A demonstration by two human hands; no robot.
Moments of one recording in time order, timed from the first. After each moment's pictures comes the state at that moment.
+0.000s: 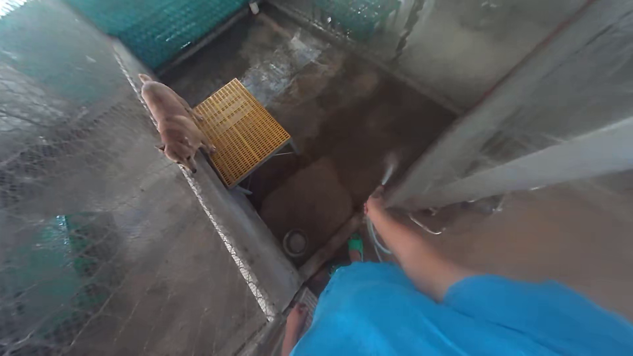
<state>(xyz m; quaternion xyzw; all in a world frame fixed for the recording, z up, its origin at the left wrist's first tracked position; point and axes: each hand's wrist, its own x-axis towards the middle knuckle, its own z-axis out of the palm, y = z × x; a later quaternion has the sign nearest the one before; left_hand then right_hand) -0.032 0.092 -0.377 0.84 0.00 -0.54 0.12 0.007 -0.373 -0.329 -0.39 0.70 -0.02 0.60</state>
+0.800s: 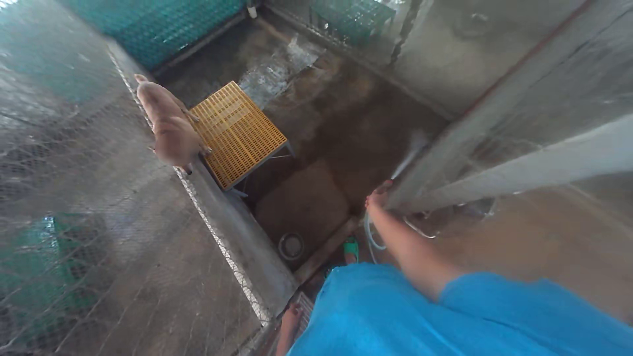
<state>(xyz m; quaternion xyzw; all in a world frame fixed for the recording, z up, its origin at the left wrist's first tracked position) -0.028 0.088 -0.386 0.83 0.02 -0.53 0.15 0.013 -0.401 -0.326 -0.35 0.72 -0.15 0.58</state>
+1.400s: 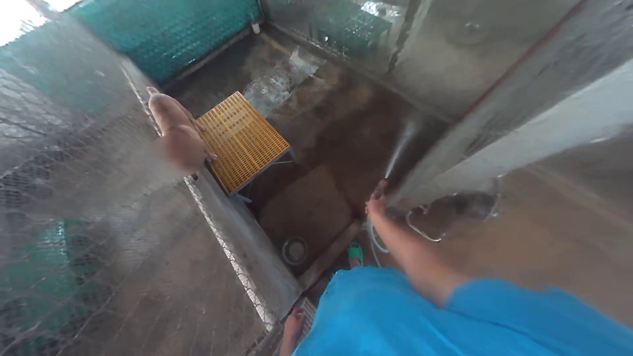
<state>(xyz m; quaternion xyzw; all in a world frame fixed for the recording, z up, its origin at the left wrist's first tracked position) -0.033 0.100 -0.383 0.84 0.01 -0.52 0.15 -0.004 -0.376 -0.311 -0.42 0.67 -0.11 0.60</state>
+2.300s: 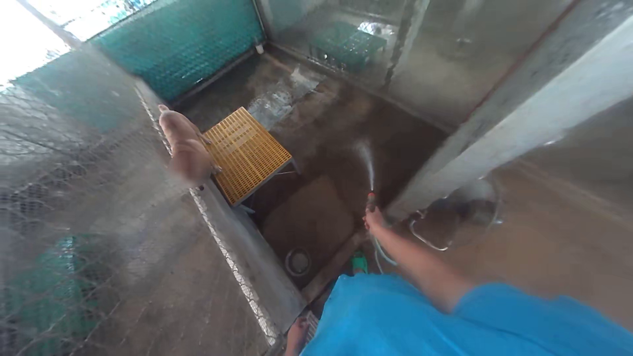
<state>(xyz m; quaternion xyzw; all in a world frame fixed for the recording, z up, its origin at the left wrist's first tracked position) -0.032 0.099 -0.392 0.85 0.00 -0.51 0.16 -0.020 -0.363 -0.303 -0.48 0.64 0.00 0.61</state>
